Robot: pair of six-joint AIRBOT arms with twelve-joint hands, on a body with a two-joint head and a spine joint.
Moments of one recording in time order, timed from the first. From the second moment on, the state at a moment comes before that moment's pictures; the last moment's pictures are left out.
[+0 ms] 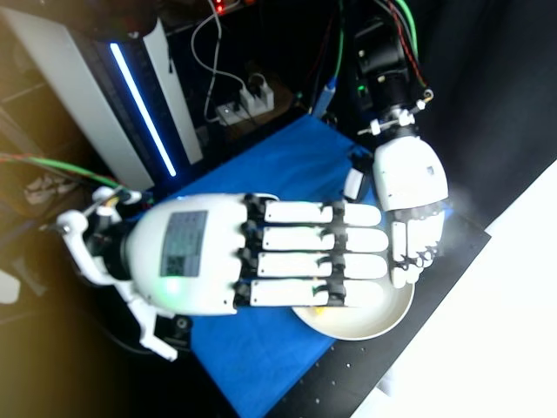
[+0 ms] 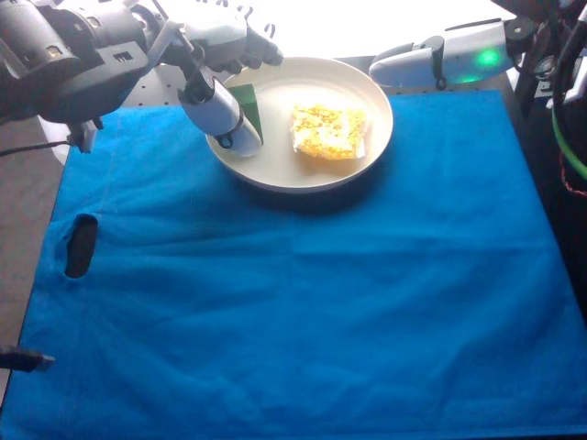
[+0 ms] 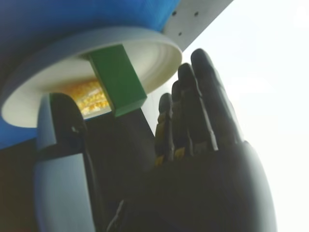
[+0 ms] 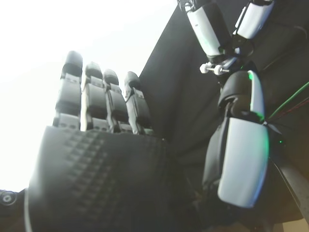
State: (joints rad) left arm 0.37 -1.38 1.65 0.46 -0.03 0.69; right arm -0.53 -1.24 1.56 -0.28 0.82 -0.43
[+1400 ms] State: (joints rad) left arm 0.30 -1.19 1.43 0.54 -0.14 0.68; right arm -0.54 -1.26 1.57 -0.28 0.82 -0.43
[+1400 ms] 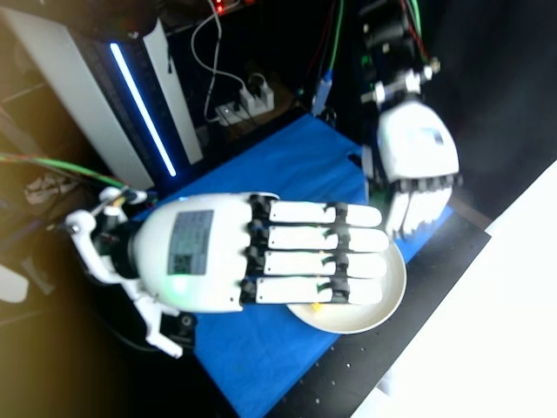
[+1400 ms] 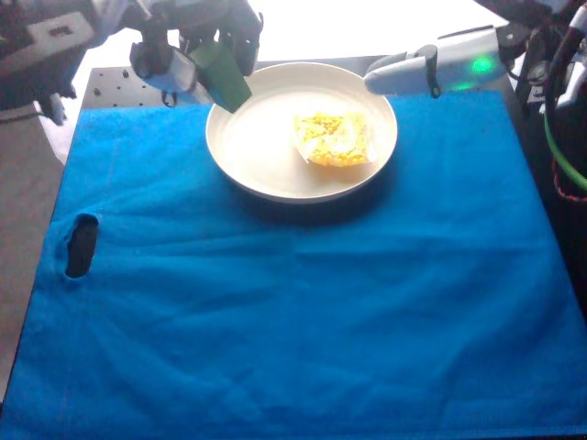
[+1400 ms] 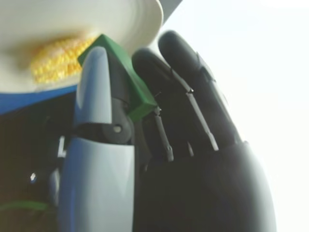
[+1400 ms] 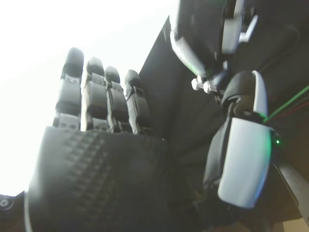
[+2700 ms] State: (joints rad) left arm 0.53 -0.91 1.09 0.82 -0.37 0.55; right arm -0.57 -1.26 1.57 -0.26 0.82 -0.43
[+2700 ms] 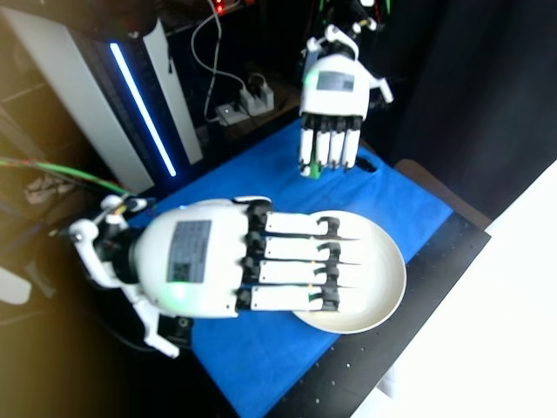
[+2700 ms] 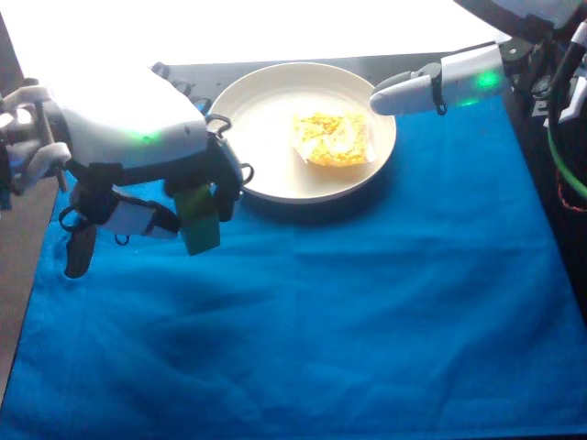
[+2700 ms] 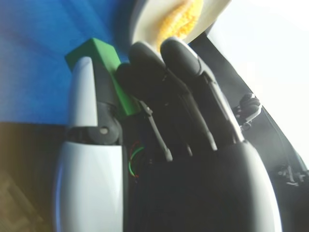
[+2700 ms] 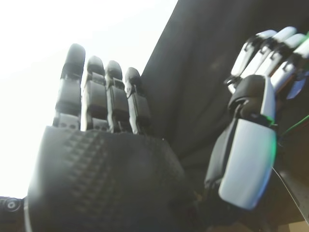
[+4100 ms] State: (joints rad) left arm 0.58 -0.97 1.16 0.83 -0.39 0.44; right arm -0.57 -1.27 1.57 -0.26 0.82 -0.43
